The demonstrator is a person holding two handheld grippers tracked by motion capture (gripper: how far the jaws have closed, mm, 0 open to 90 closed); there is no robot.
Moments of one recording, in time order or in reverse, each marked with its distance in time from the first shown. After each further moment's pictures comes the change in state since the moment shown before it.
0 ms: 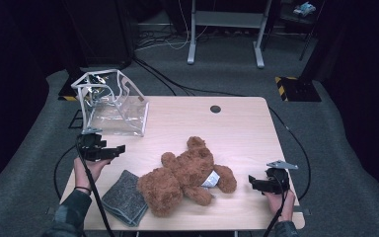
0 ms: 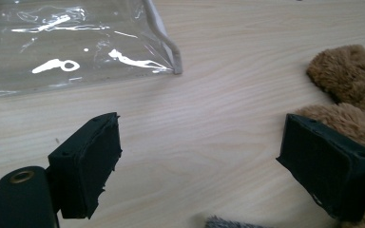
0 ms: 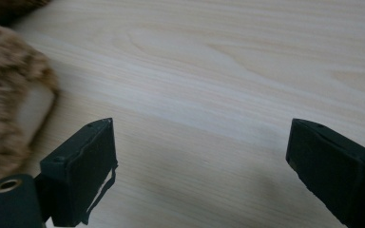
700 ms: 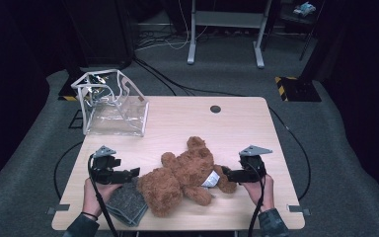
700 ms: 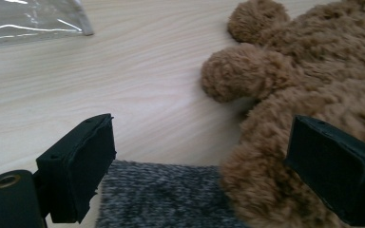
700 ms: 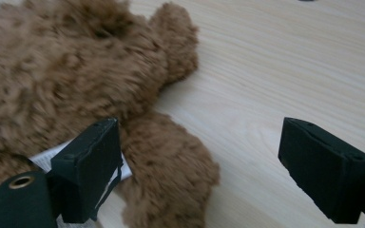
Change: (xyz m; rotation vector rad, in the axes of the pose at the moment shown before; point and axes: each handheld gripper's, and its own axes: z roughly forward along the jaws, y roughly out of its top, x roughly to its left) left arm -0.063 -0.040 -0.017 0.027 -0.147 0.072; right arm 0.086 0.070 -0.013 -0.037 0.189 -0.192
